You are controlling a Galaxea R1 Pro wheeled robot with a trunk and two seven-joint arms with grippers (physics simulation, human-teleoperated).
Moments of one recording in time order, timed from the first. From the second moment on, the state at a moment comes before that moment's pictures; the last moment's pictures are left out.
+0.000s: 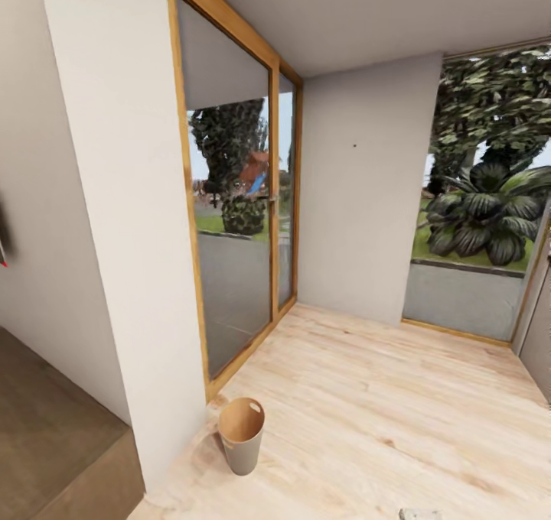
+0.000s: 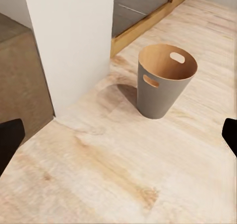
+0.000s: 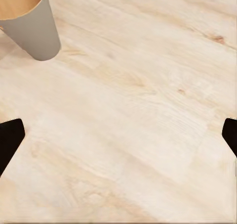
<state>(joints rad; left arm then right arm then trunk) 0.10 0.10 -0.01 -0.69 0.25 -0.47 -0.07 0.01 -0.14 0.11 -0.94 -0.17 0.19 0.10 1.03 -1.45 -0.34</state>
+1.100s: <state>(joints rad) 0.10 0.09 -0.01 -0.69 0.25 -0.47 -0.07 -0.48 0.01 0.17 -0.74 -0.17 0.80 -0.13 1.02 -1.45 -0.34</state>
